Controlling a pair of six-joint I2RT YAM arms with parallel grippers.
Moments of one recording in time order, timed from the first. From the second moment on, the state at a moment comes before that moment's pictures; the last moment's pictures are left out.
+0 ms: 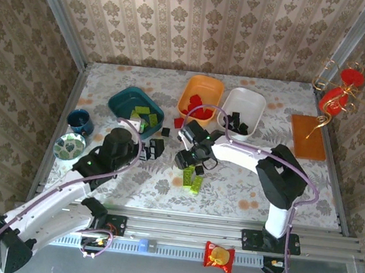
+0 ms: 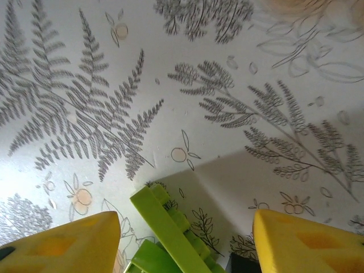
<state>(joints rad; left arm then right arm) -0.67 0.80 0.61 -0.30 -0.10 -0.44 0.76 1.86 1.23 -0.56 -0.10 0.24</state>
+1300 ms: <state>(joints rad) -0.63 0.74 0.61 -0.42 -0.22 -0.45 0.67 1.98 1.71 -0.44 -0.28 0.30</state>
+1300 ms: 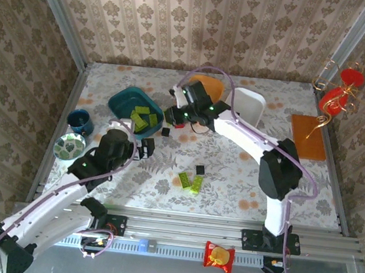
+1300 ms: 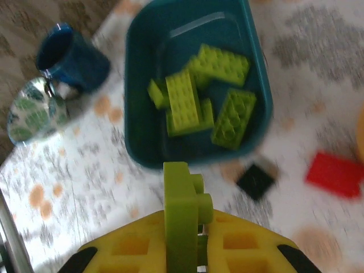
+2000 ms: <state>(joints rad) -0.63 0.64 0.57 -0.49 -0.22 -0.44 0.69 2.72 2.68 -0.56 -0.39 0.53</state>
